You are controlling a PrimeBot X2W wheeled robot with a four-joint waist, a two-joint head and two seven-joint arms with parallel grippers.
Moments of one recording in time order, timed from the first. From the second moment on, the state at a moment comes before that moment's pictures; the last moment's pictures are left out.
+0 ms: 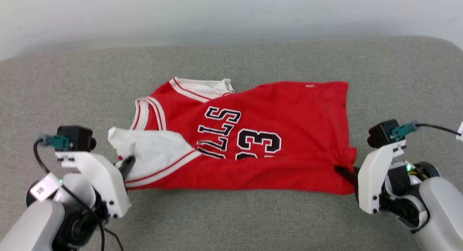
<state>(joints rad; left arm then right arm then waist) -0.28 0.63 -0.37 -0.05 -0.89 0.19 0.52 -0.41 -0.38 0.36 0.31 0.68 0.13 0.63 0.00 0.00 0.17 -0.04</state>
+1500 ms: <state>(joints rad) -0.09 0.50 -0.31 0.13 -0.91 0.15 0.18 -0.02 -0.19 0.08 0.12 0.43 0.13 0.11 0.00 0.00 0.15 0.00</state>
